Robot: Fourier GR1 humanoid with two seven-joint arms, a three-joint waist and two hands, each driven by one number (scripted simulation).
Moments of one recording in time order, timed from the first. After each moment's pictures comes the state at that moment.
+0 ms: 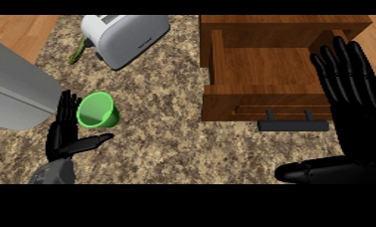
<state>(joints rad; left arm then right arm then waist) -0.25 0.20 0.30 -0.67 0.16 -0.11 -0.75 -0.11 -0.07 -0.02 -2.09 -0.13 0.11 0.17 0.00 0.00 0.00</state>
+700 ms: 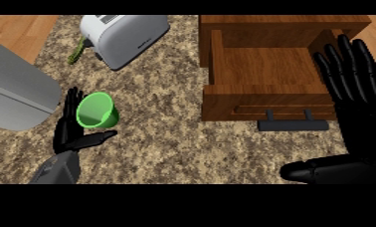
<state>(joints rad) -0.39 0.23 0.31 -0.40 0.17 -0.17 -0.89 -0.12 -0.08 -0.05 -2.08 -0.15 0.12 0.18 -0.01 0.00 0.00</state>
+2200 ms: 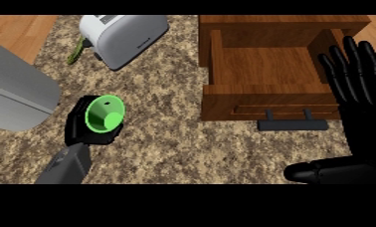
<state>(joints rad) -0.46 0.19 0.31 -0.33 0.19 -0.28 -0.98 -0.10 -0.08 -0.06 -2.09 -0.16 0.12 0.18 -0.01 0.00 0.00</state>
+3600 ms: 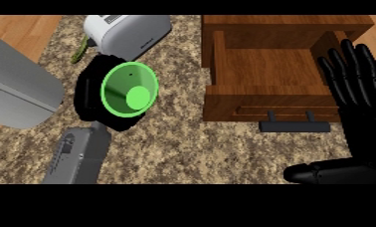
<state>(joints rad) -0.34 0.03 0.05 -1.33 0.28 -0.12 -0.46 -0.09 -0.08 -0.06 -2.10 -0.15 0.12 0.19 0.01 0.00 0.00</state>
